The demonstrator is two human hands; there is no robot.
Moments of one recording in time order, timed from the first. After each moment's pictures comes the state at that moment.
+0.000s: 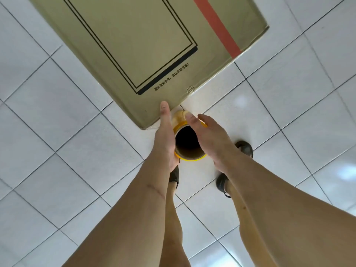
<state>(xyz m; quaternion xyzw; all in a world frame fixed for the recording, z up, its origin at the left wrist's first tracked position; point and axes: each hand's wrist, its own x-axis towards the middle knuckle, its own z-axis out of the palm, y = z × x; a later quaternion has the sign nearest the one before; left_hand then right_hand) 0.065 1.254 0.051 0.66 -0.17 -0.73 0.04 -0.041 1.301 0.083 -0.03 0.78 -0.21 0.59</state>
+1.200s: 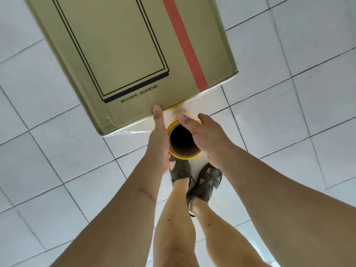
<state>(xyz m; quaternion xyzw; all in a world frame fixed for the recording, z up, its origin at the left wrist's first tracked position) -0.043 1.265 0.068 0.72 -0.05 -0.69 0.06 -0.166 1.282 0.085 -0.10 0.75 -0.15 0.63</state>
